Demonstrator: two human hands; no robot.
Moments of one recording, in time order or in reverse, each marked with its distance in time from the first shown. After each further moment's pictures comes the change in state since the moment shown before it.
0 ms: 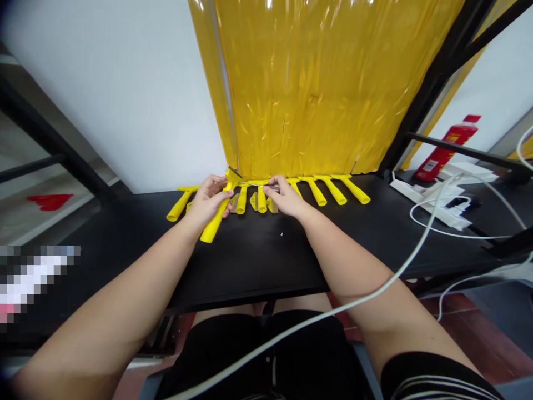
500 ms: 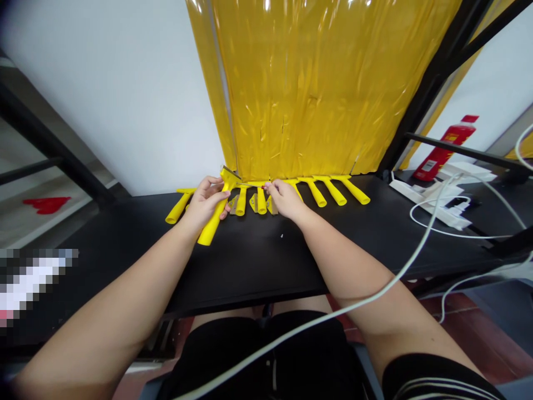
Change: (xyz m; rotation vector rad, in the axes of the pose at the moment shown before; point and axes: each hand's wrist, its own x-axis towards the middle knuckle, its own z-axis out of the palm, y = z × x) left_hand -0.001 0.004 -0.002 -0.059 -0.020 0.002; right_hand -0.004 -0.007 0.003 -0.148 0.109 -0.084
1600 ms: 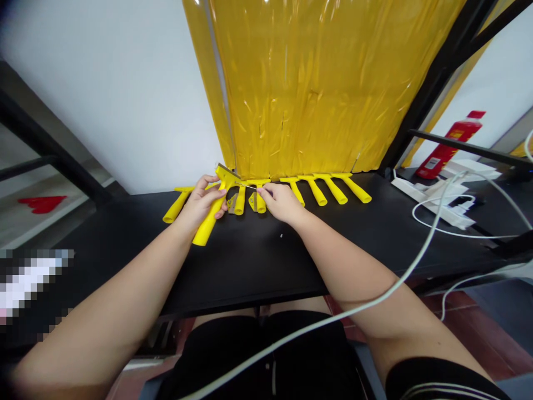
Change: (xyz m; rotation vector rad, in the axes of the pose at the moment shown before) left_hand -0.002 0.005 -0.003 -0.033 -0.037 -0.084; right_hand -0.010 -0.023 0.001 -0.164 -0.080 -0.109
